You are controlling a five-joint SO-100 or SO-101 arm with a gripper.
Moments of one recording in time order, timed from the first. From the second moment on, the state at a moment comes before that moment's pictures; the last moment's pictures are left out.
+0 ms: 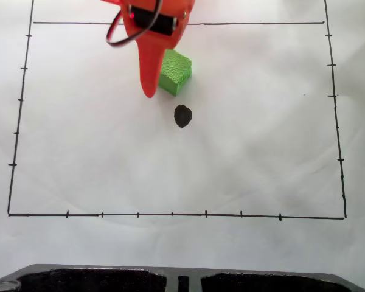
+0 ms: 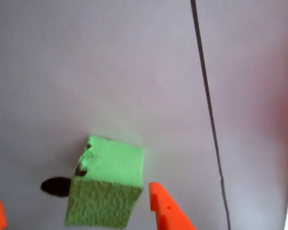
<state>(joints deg) -1.2 130.6 144.8 64.5 29.3</state>
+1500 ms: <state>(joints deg) -1.8 128.4 142.4 60.4 19.4</state>
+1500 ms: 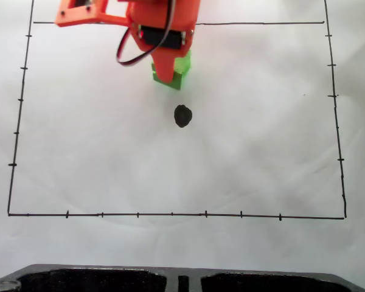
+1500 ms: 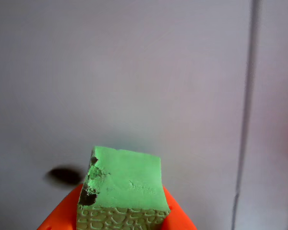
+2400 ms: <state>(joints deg) -4.2 103.3 126.5 50.7 5.0</state>
